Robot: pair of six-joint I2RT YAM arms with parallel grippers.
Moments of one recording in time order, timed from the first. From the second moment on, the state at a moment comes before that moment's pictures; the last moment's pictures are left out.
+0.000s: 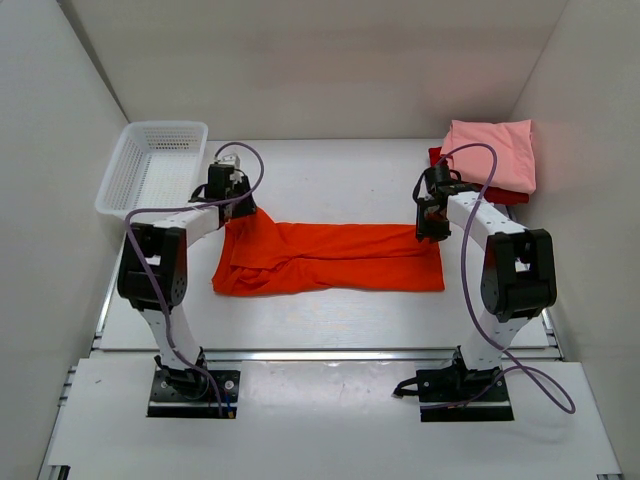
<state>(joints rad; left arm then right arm) -0.16 1.83 1.15 -0.03 0.01 -0.32 0.14 1.75 1.24 -0.66 0.08 0.21</state>
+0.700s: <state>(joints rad) -0.19 1.60 0.97 -0.11 -0.02 -0.33 0.16 1.74 1.22 -0.63 0.09 0.21</state>
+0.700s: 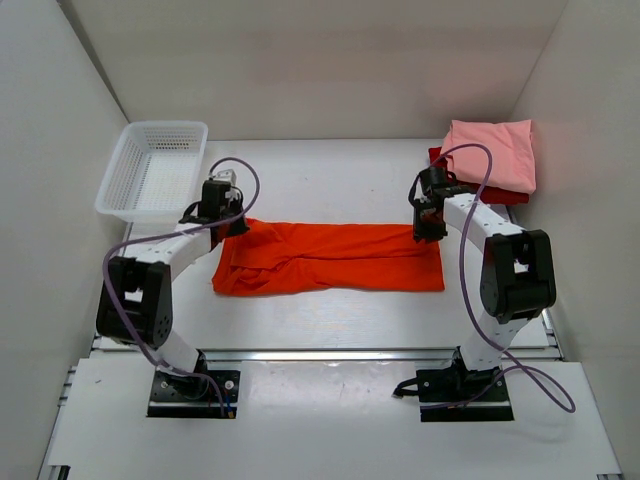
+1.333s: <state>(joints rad) -0.20 1.46 0.75 -0.26 -0.05 -0.36 0.17 1.85 1.32 -0.64 0.09 0.17</state>
